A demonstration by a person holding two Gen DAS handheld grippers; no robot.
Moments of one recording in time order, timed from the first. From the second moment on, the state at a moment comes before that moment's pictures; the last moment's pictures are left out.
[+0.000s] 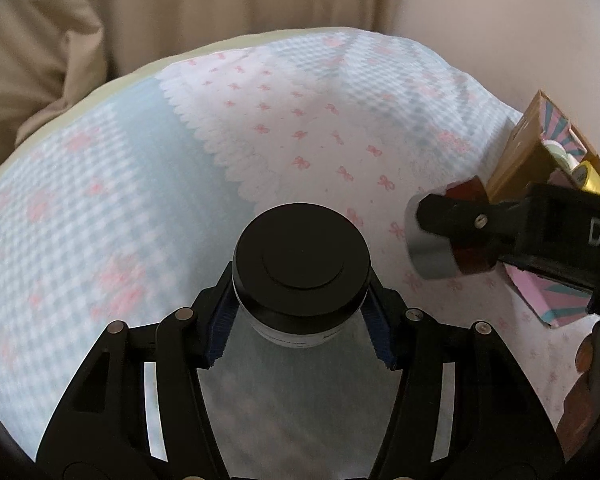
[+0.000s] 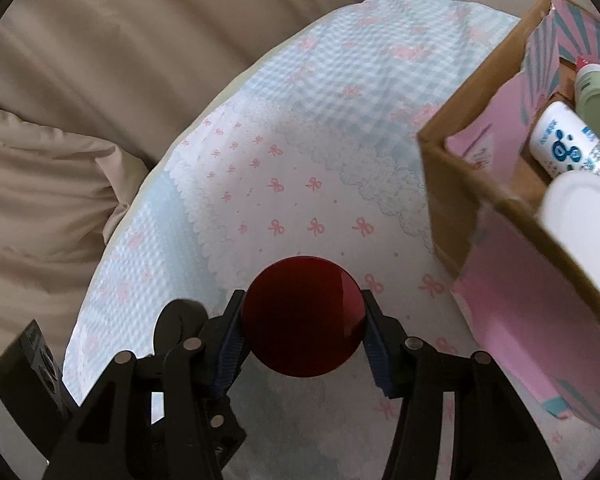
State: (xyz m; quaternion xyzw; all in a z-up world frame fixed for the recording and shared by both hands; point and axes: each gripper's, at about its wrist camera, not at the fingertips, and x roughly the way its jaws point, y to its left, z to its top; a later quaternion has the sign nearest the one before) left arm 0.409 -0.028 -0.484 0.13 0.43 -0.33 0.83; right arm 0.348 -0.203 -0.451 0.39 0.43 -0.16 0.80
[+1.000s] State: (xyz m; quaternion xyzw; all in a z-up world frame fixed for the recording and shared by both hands) left arm 0.231 -0.073 -0.240 0.05 0.47 -0.29 0.83; right arm 0.190 -0.328 -0.224 0.32 0.50 -0.08 0.81
